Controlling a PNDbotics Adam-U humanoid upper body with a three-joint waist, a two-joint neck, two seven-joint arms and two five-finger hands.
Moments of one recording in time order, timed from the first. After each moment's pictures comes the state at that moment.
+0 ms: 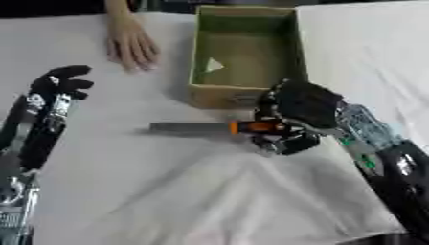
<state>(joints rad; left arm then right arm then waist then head) -0.17 0.23 0.01 -1.84 -0.32 -0.15 -0.11 -0.48 -0.46 0.28 -1.67 1.11 -0.55 0.11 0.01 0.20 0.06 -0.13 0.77</state>
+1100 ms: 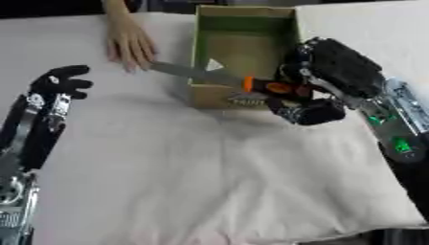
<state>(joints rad) -0.17 0.23 0.01 -1.84 -0.32 -0.15 -0.11 -0.51 -0.53 0.20 -1.76 0.97 -0.44 0.16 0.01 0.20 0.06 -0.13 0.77</state>
